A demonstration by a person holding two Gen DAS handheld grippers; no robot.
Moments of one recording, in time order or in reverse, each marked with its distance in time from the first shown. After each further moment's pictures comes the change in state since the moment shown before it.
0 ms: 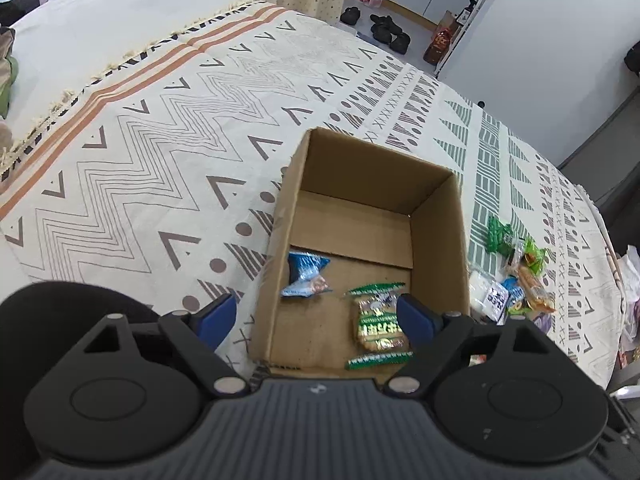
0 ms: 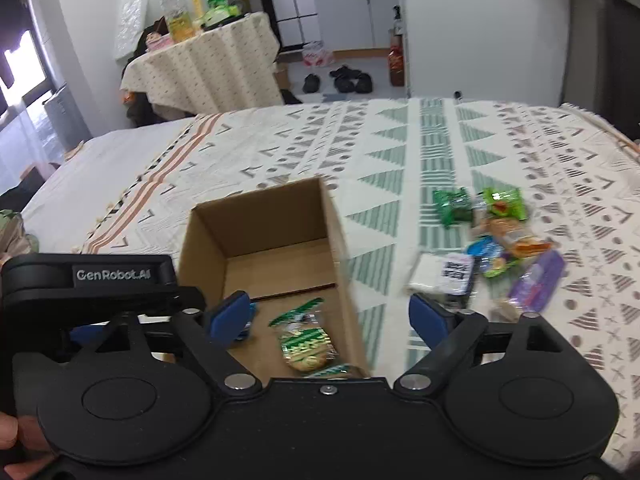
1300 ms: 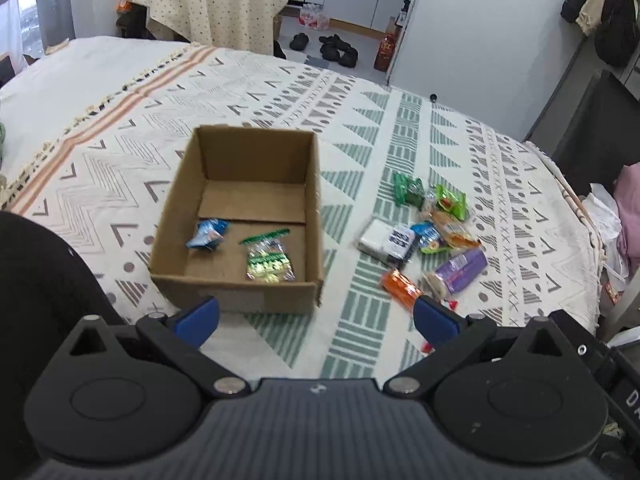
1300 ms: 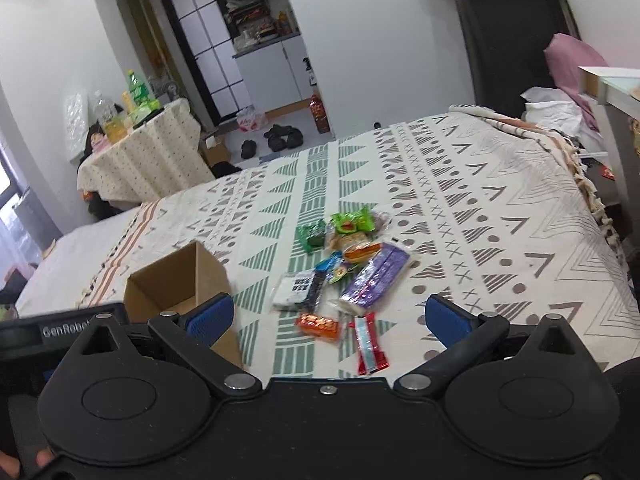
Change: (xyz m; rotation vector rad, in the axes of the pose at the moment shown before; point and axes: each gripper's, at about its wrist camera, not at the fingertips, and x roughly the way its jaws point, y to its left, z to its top) left arm -0.056 -0.119 -0.093 0.169 -0.098 0.003; right arm -0.097 -0.152 -0.043 0.244 -0.172 -0.053
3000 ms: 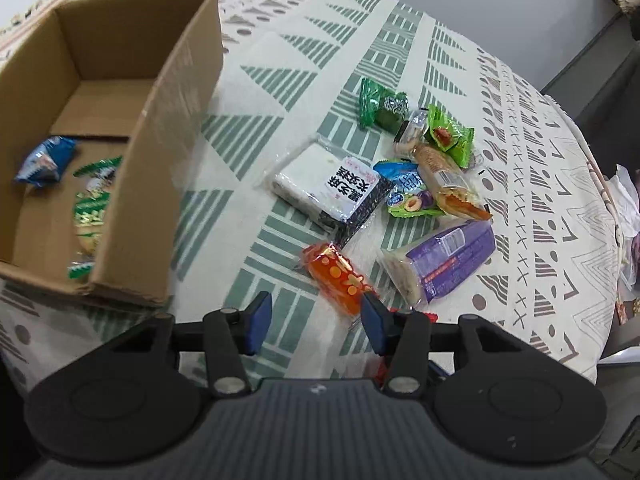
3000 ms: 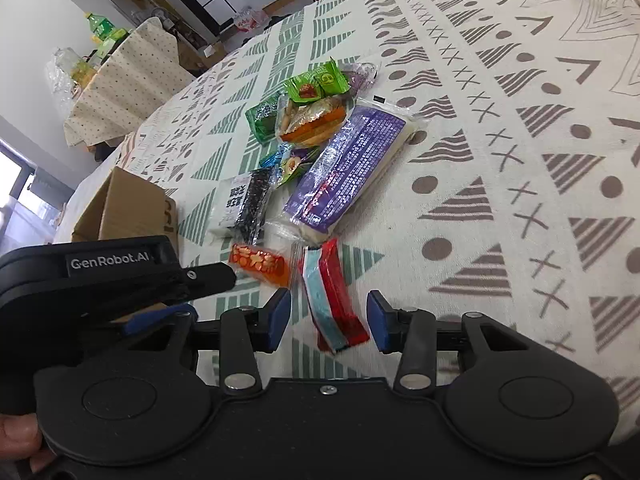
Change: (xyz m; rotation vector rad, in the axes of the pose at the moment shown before) left arm 0.173 -0.067 0.002 -0.111 0.228 -0.061; right arm 0.160 -0.075 -0.031 0.135 0.381 0.148
